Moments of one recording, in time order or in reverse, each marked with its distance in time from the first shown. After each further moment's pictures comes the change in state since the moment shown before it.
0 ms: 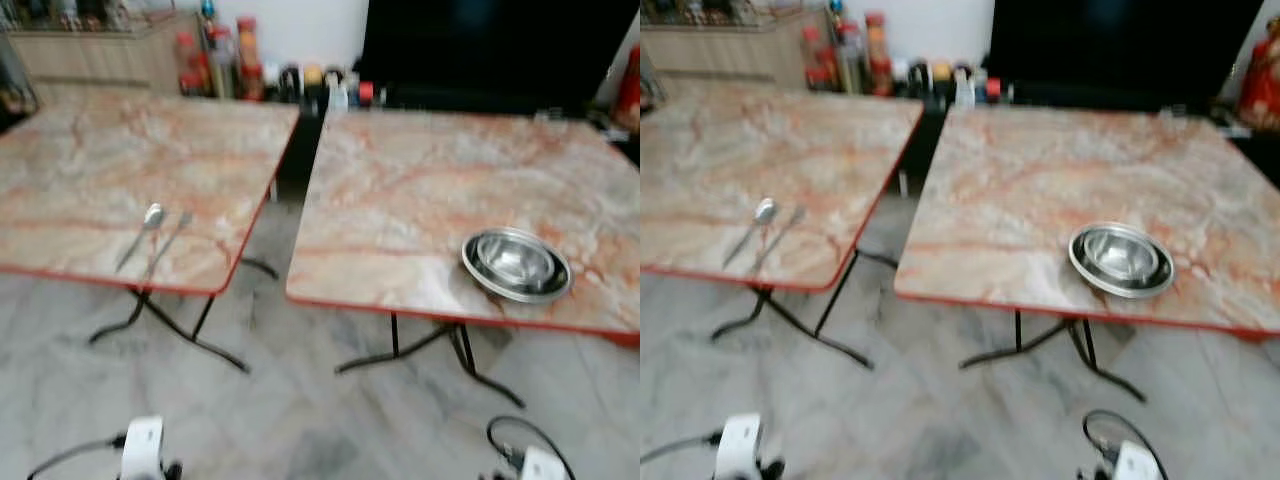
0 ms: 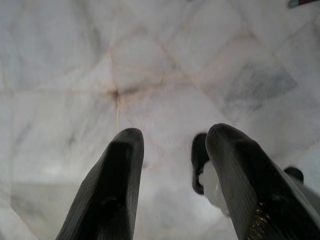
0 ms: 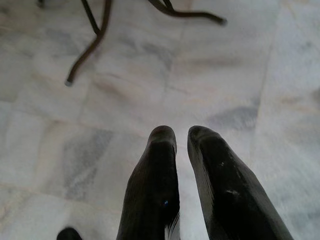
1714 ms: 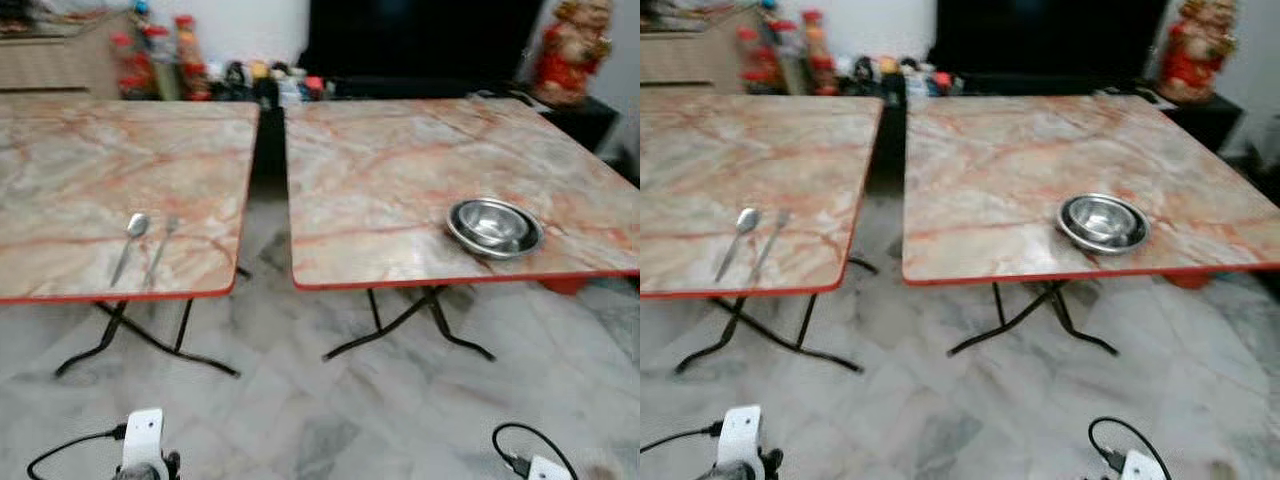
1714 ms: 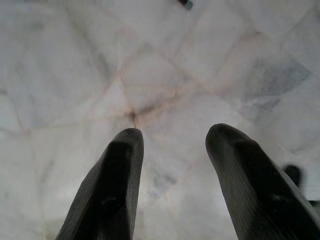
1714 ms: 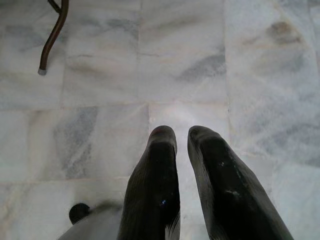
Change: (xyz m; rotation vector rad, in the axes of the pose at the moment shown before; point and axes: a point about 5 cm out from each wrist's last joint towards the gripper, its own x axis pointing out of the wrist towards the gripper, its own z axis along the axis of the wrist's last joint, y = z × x) left arm 0.002 0.003 0.010 -0.022 0.006 0.069; right arm -0.001 -0.004 -0.005 0.011 0.038 -0.014
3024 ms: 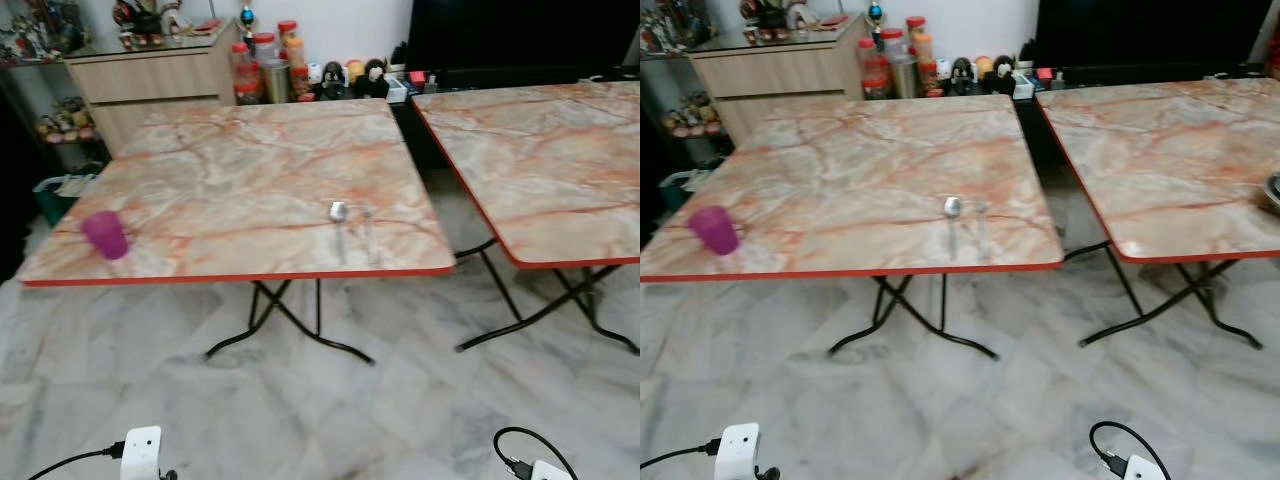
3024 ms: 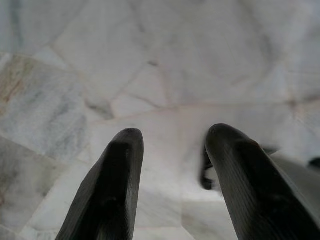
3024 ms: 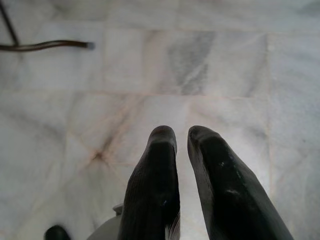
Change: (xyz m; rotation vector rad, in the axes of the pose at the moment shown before) left arm -0.003 0.002 -0.019 0.020 0.024 0.005; right arm -0.001 -0.005 -0.001 -0.014 -0.009 -0.022
